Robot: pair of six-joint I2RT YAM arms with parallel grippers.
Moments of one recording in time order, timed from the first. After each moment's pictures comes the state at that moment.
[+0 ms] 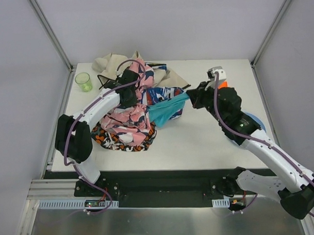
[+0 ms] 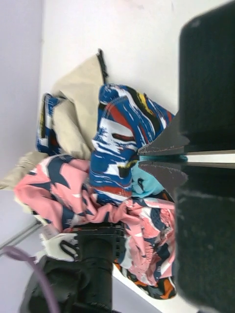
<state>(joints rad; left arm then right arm) -0.44 1.71 1.42 -0.78 -0.26 -0.61 0.68 1.00 0.96 -0.11 0.16 0.35</state>
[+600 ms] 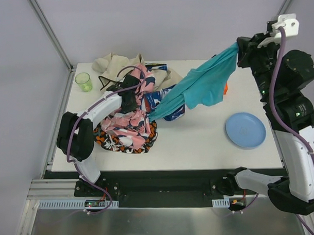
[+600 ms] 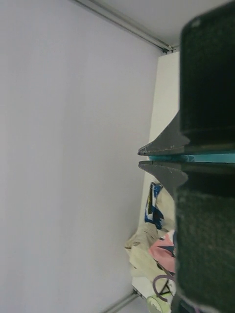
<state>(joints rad) -0.44 1.74 1.34 -0.74 -0.27 -0.66 0.44 1.12 1.77 -0.49 0.24 -0.02</state>
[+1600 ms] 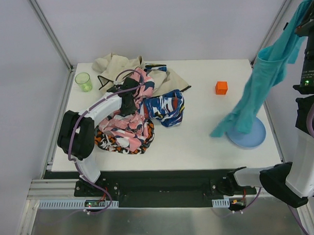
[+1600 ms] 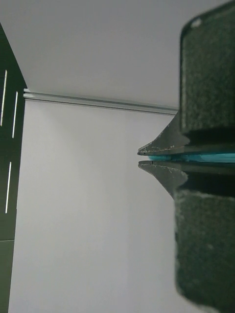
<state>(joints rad) -0.43 1.76 1.29 -0.73 -0.27 -0.69 0.36 1.31 2.39 -0.41 0.40 -0.35</state>
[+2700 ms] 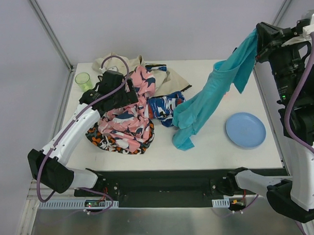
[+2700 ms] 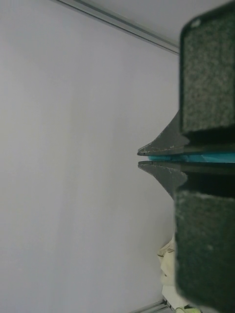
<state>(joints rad) -0.47 1.34 1.33 -0.80 -0.18 -0.63 0.36 1.11 1.94 -0.42 0.12 -0.13</state>
